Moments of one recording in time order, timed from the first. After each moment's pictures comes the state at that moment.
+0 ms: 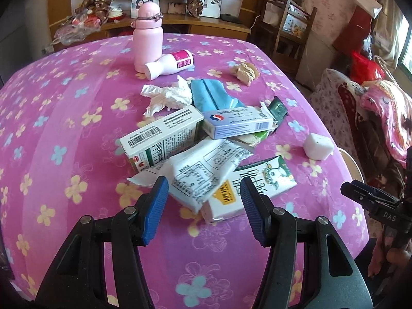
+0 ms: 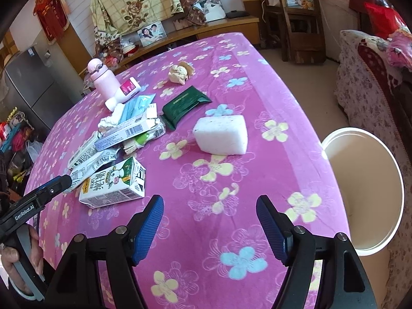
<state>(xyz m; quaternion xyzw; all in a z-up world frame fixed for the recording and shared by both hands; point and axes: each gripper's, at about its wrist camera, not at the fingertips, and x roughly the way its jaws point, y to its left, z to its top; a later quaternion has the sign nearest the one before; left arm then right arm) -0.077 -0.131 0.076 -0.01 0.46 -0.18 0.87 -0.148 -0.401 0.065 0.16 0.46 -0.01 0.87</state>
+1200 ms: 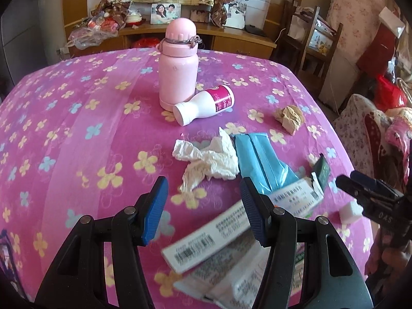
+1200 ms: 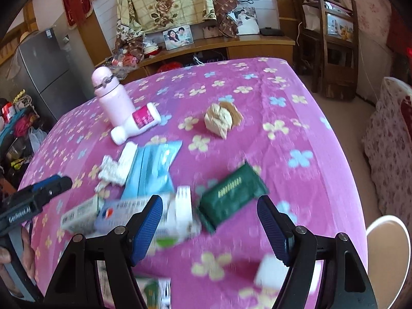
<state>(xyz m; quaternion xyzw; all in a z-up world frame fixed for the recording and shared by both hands) 0.046 -0.108 0.088 -0.02 0.44 -0.12 0.89 0.008 -0.361 0.080 0.09 0.43 0.03 0.90</state>
